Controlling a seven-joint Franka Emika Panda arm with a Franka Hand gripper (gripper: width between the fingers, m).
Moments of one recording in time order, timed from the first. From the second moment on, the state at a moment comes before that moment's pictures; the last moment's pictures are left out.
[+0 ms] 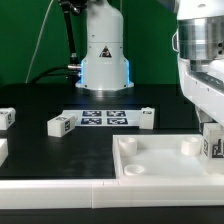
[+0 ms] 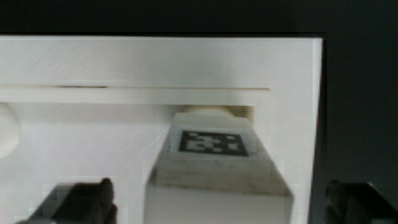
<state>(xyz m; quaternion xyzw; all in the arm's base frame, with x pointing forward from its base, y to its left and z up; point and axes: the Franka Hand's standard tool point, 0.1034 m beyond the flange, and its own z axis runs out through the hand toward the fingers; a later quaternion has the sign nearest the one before) 0.627 0.116 0.070 -0.73 0.68 0.03 0.06</state>
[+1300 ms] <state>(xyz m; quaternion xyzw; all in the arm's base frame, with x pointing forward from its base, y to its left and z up) 0.627 0.116 0.072 -1.00 0.09 0.00 0.03</state>
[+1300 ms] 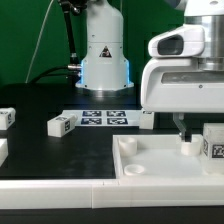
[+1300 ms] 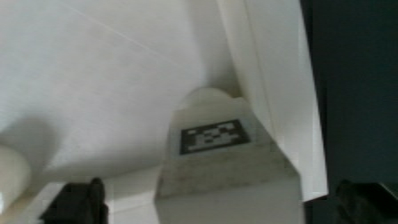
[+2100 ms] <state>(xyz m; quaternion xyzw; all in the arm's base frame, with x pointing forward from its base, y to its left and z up) 0.628 0.111 0.070 -1.00 0.01 -0.01 0.02</state>
